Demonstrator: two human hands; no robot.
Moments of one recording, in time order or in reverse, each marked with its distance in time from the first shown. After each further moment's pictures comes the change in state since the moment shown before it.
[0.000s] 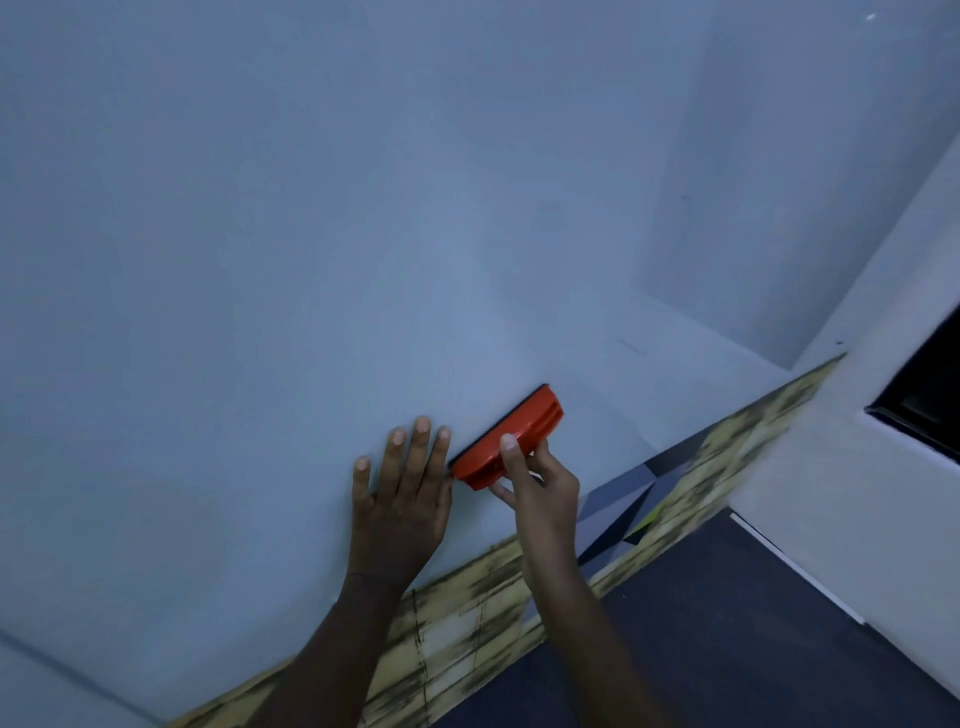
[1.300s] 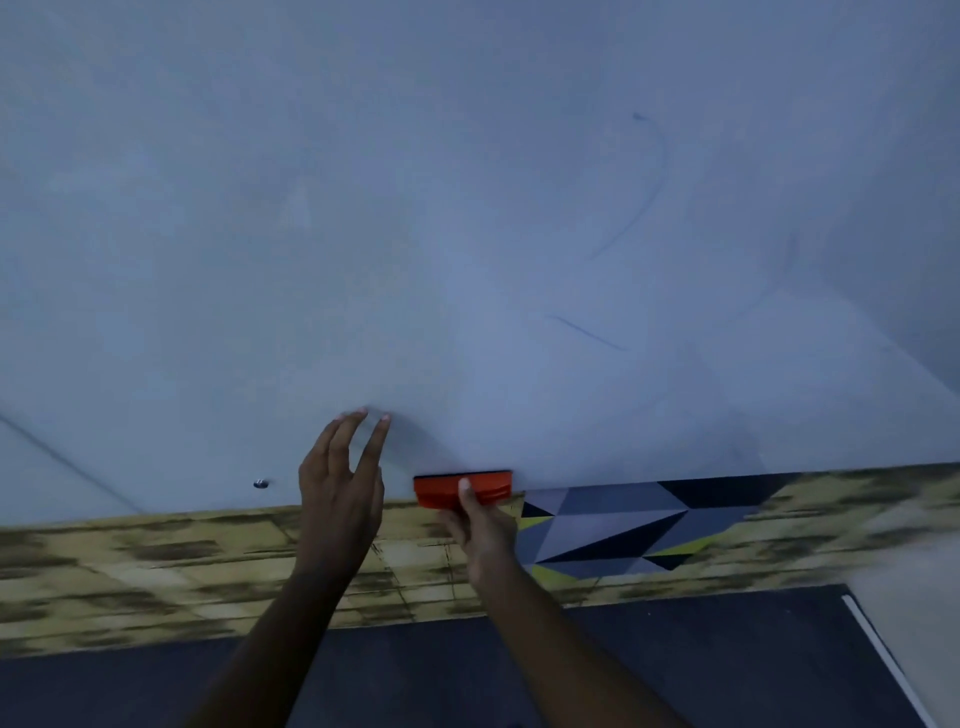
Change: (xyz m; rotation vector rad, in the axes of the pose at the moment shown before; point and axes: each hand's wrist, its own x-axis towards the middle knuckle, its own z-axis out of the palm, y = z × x) left_hand -0.013 0.128 -0.041 -0.042 -0.411 -0.425; right_hand 0.085 0.143 -0.124 0.179 -0.249 0.903
